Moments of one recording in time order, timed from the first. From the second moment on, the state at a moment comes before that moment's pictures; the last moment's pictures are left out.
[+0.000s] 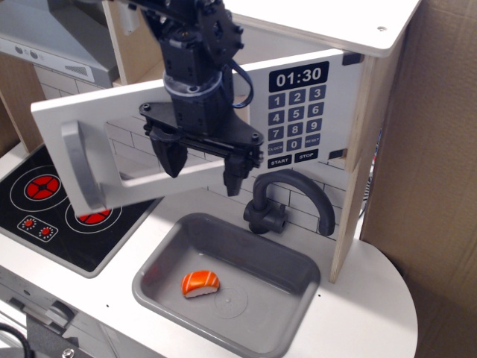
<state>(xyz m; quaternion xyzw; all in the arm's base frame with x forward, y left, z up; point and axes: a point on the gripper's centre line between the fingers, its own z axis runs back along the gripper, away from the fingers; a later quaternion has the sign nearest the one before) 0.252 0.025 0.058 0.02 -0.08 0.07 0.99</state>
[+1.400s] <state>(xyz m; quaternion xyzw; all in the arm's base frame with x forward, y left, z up) 0.342 0.071 0.050 0.04 -0.22 0.05 0.97</state>
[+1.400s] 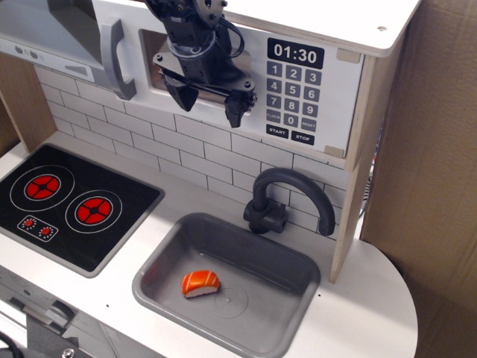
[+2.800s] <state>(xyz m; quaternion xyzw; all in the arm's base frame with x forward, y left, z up) 0.288 0.033 0.063 0.04 -0.12 0.09 0.99</state>
